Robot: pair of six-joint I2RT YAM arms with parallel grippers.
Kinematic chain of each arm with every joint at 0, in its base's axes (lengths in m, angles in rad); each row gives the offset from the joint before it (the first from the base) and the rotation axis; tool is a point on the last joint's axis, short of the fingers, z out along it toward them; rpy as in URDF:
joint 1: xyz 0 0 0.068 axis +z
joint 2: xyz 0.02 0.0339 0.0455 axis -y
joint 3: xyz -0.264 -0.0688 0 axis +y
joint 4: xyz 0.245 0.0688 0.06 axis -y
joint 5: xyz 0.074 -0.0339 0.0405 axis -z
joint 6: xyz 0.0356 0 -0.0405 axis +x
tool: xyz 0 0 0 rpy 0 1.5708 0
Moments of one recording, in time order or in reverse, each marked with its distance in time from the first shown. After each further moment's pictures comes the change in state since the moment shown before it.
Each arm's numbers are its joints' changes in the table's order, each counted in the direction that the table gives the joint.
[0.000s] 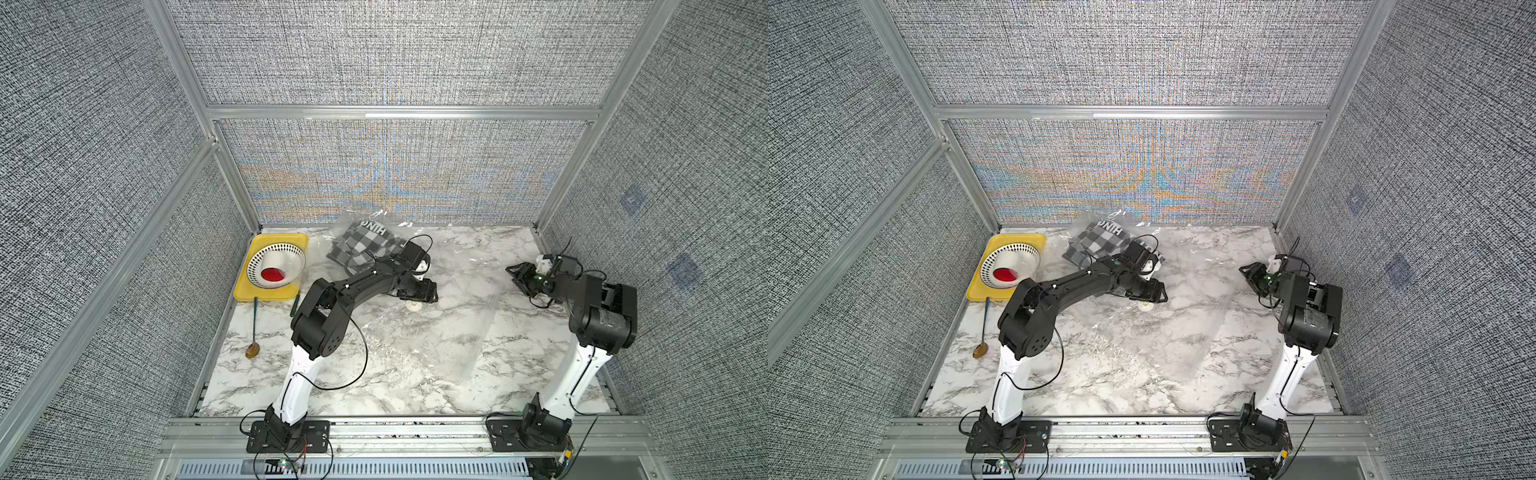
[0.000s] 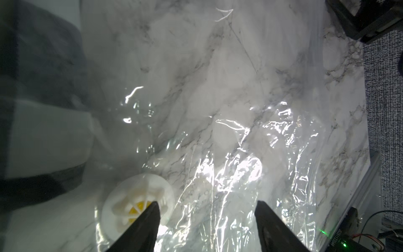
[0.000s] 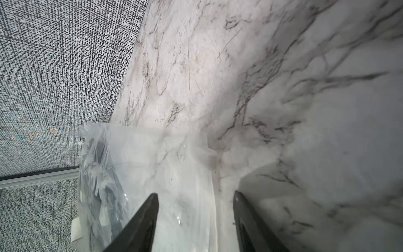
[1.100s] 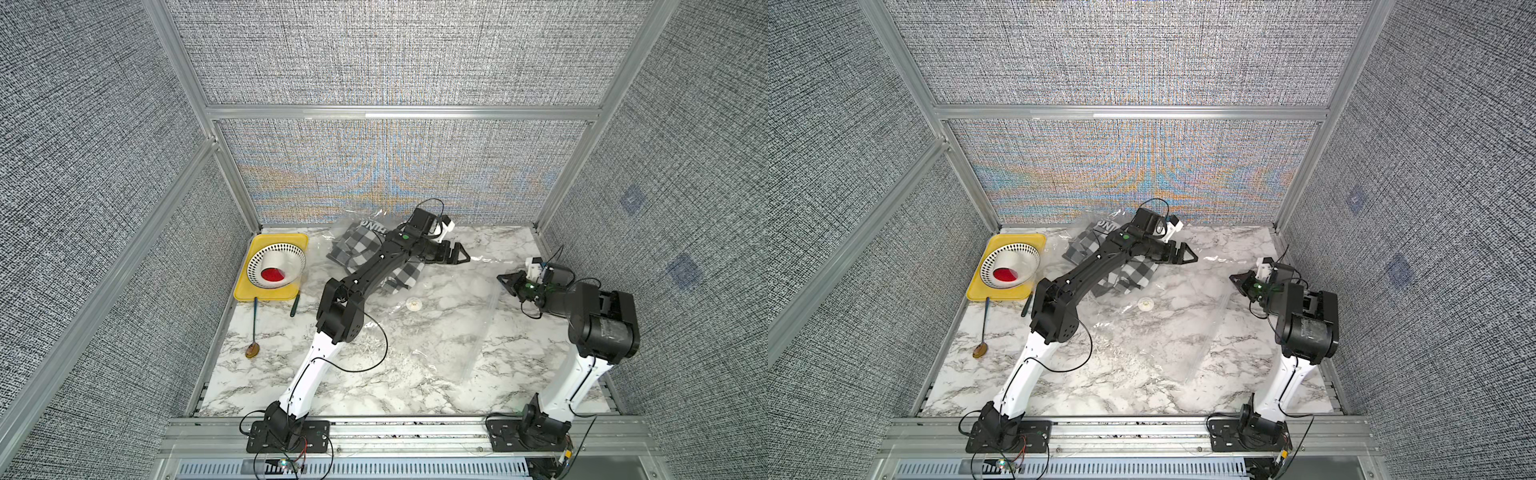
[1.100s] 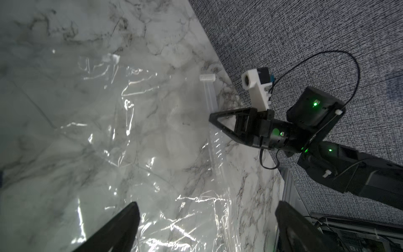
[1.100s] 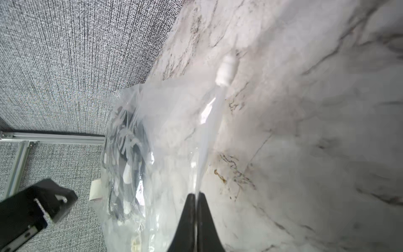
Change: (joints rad) left arm 0.064 -0.399 -0.819 -0.029 0.303 -0.036; right arm 0.068 0.143 0.229 0.255 -0.102 0.014
